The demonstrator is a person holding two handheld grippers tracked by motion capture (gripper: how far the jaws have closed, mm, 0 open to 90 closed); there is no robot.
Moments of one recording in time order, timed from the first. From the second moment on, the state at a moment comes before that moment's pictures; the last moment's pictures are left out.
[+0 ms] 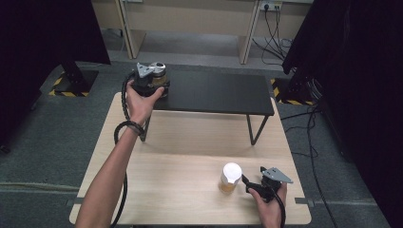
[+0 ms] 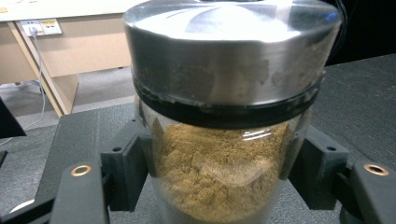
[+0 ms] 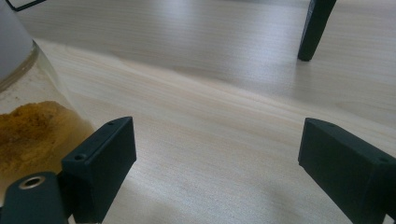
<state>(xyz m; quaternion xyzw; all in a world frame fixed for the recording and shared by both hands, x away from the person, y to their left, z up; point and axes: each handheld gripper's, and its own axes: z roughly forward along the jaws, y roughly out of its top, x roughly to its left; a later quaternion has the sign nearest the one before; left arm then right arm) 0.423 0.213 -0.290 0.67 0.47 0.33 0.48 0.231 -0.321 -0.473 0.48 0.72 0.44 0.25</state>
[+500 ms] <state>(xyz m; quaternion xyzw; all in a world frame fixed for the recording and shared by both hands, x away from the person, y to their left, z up) 0.411 0.209 -0.299 0.67 0.44 0.36 0.48 0.231 -0.321 -0.473 0.48 0.72 0.44 0.24</state>
